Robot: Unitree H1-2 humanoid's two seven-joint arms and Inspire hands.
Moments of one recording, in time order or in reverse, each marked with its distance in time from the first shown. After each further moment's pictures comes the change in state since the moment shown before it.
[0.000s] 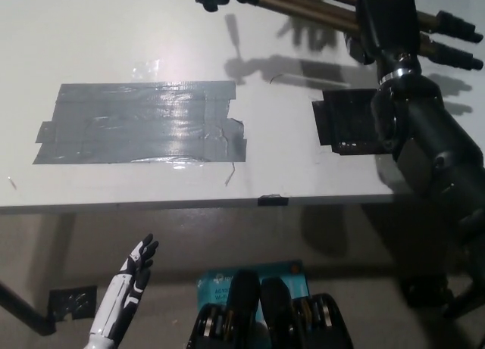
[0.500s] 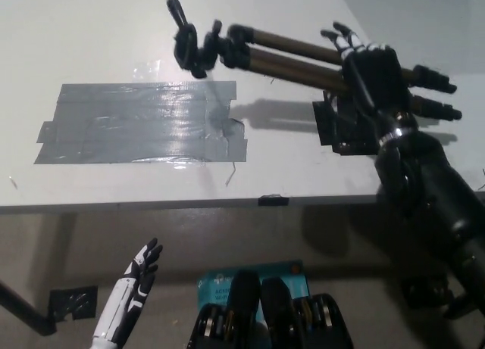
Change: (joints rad) left_arm 0.007 0.000 -0.013 0.000 0.002 0.000 0.000; right_arm 0.262 -0.057 0.010 -0.342 0.031 -0.047 0.173
